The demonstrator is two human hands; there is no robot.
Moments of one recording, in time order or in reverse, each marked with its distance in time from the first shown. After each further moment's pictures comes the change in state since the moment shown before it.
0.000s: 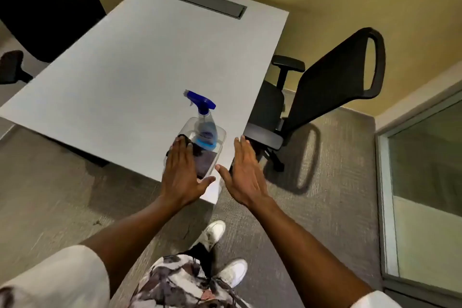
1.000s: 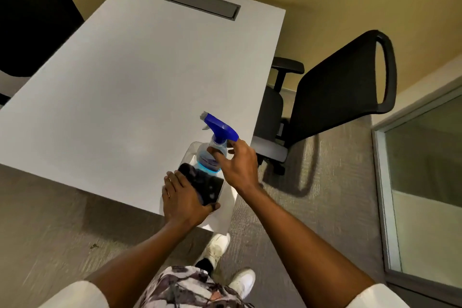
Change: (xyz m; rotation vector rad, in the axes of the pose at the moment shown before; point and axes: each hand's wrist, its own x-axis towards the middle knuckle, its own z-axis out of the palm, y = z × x) left_hand 0.057 -0.020 0.003 -0.008 -0.258 -0.330; right_hand 0.118 -0.063 -0.005 0.458 0.238 0.181
